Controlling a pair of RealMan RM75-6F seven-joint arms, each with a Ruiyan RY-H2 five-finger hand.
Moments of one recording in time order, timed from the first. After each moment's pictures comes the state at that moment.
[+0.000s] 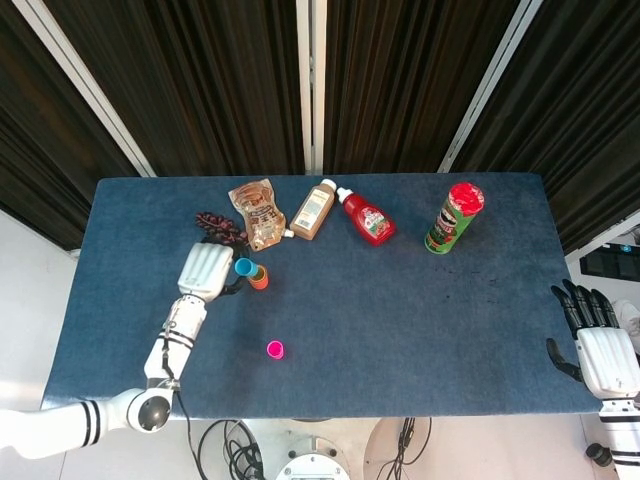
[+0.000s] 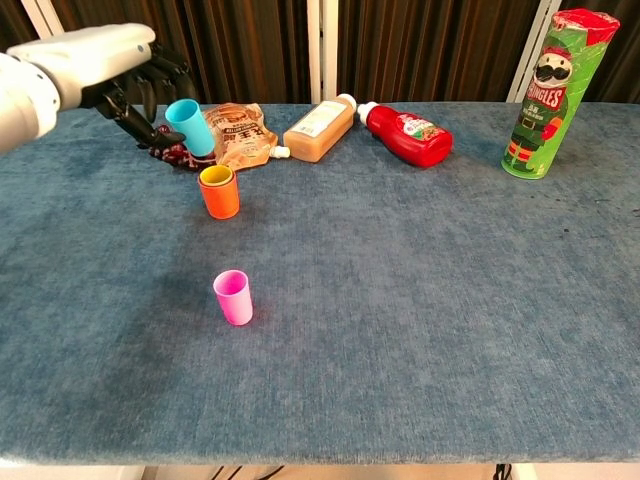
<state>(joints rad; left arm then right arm) -0.71 -1.56 -0.30 -1.60 0.97 1.09 0.54 0.07 -1.12 0.04 -1.53 -1.53 1.48 0.07</state>
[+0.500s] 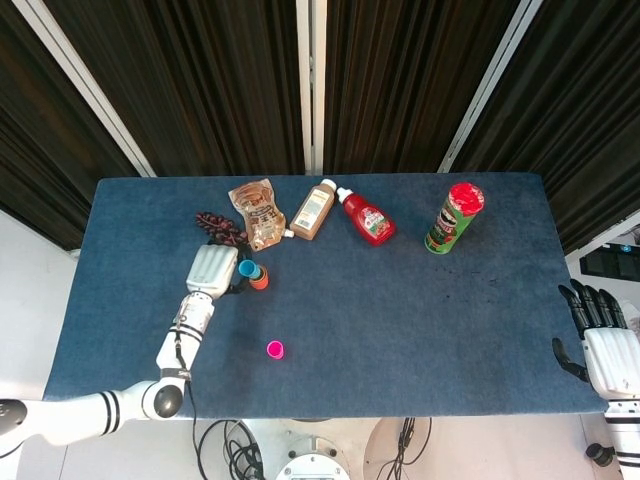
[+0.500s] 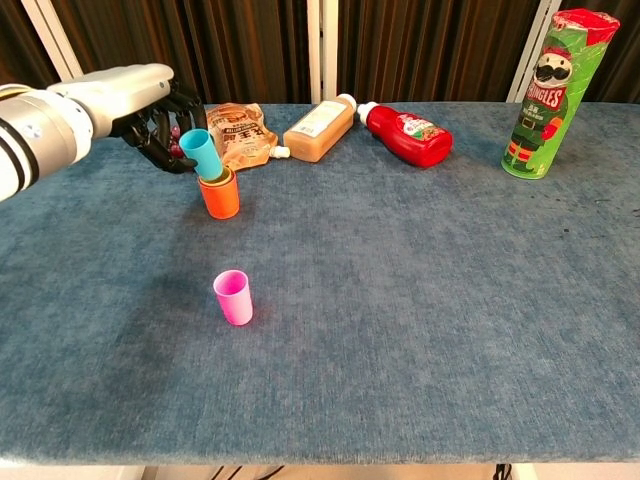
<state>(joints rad) -0.76 -1.64 -0.28 -1.46 0.91 1.04 0.49 0.07 -1.11 0.04 -1.53 -1.52 1.48 0.07</state>
